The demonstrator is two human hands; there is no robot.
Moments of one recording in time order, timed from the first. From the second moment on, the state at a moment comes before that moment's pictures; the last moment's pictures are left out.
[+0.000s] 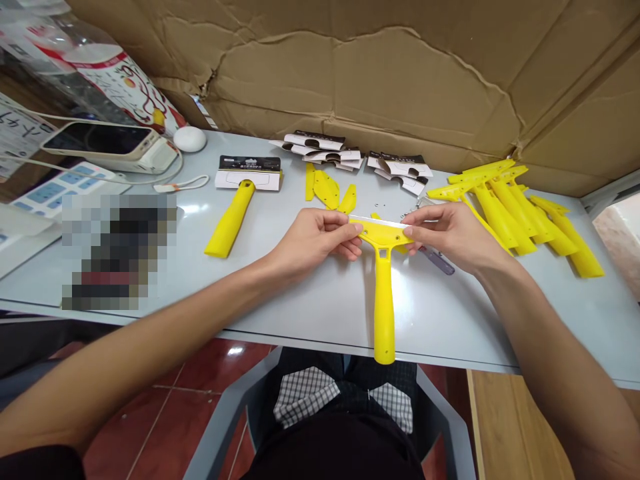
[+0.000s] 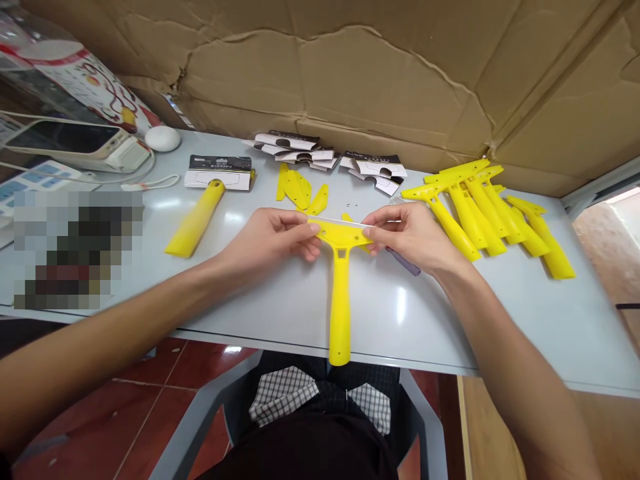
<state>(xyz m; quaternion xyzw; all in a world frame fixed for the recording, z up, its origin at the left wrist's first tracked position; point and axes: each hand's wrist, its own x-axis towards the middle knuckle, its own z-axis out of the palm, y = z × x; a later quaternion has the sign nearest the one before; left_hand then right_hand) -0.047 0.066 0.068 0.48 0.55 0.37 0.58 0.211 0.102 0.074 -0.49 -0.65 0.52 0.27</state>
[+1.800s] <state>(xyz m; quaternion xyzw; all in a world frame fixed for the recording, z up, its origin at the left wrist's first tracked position) -0.047 0.070 0.046 0.44 0.50 0.39 0.64 0.186 0.089 0.053 -0.29 -0.87 0.10 0.37</state>
